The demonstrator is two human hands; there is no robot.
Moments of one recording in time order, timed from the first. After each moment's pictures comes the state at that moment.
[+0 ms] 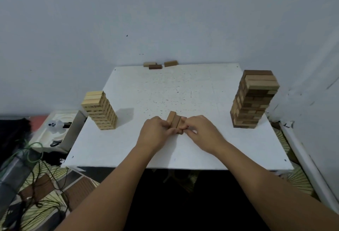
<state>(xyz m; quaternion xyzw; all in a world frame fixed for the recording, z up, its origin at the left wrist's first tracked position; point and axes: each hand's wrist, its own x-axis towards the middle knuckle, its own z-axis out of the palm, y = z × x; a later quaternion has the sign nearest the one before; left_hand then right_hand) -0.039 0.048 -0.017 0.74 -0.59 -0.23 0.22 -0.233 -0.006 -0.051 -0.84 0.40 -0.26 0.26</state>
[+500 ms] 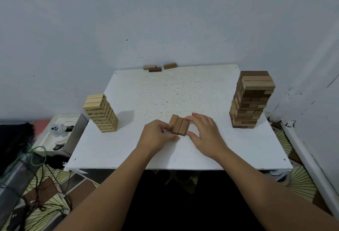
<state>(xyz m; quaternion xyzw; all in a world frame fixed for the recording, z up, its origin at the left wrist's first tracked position) -0.041 0.057 -0.015 0.74 -0.54 -0.31 0.28 -0.242 -0.001 -0.075 -0.82 0.47 -0.25 0.22</state>
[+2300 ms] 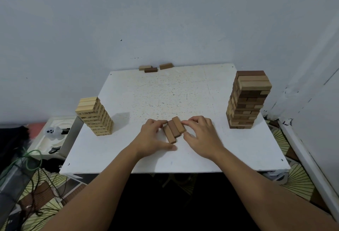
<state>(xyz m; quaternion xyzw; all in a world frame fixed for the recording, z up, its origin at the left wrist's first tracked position) -0.013 0.041 -0.038 0.68 -0.62 -0.34 0.21 -0.239 0.002 -0.064 -0.79 0.52 -0.22 0.25</state>
